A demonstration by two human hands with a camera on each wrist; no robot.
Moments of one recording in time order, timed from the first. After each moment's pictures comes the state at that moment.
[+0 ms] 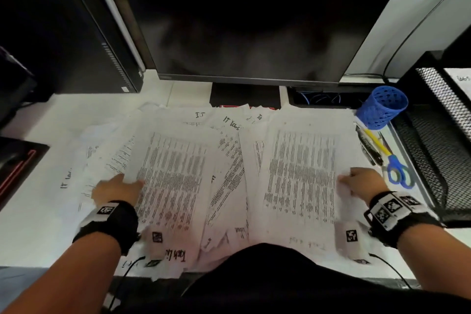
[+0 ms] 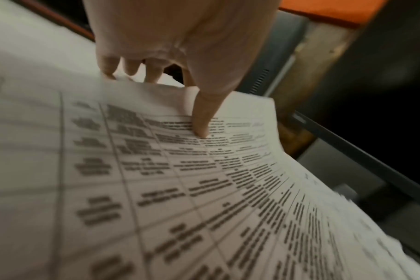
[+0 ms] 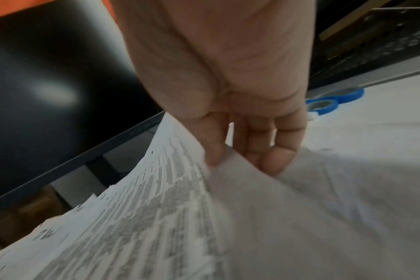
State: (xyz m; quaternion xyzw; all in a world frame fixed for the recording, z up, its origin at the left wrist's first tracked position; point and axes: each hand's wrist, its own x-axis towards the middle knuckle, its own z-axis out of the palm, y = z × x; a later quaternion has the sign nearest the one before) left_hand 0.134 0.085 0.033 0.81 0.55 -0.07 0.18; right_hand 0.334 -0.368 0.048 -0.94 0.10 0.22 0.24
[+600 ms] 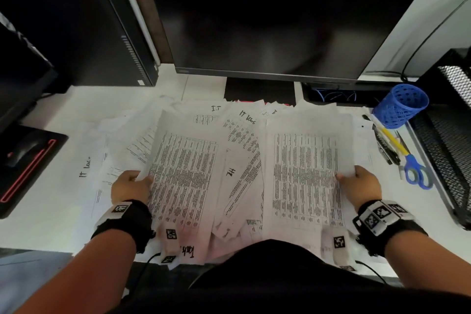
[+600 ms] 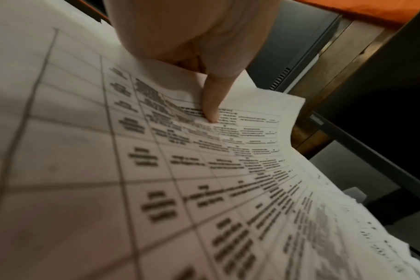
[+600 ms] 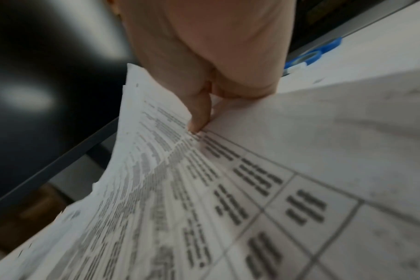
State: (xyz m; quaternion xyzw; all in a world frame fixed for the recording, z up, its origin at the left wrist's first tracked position) left_hand 0.111 0.086 0.016 0.71 0.57 0.12 0.39; right_hand 0.303 -0.330 0.027 -0.93 0.13 0.12 0.33
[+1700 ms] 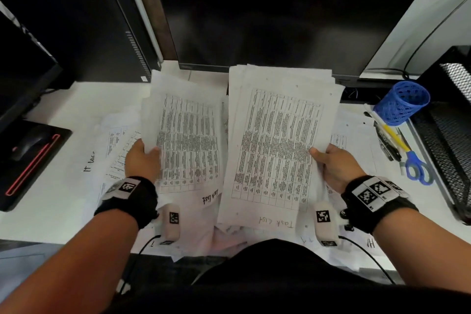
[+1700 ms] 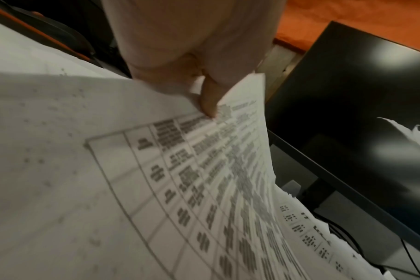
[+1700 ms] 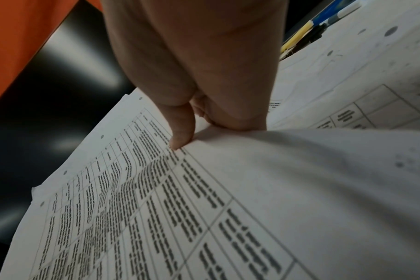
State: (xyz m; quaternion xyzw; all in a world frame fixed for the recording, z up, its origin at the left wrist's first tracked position) left_hand 0.143 0.069 0.071 0.76 0.48 0.13 0.43; right_hand 0.303 -0.272 0.061 -0.70 0.11 0.29 0.65
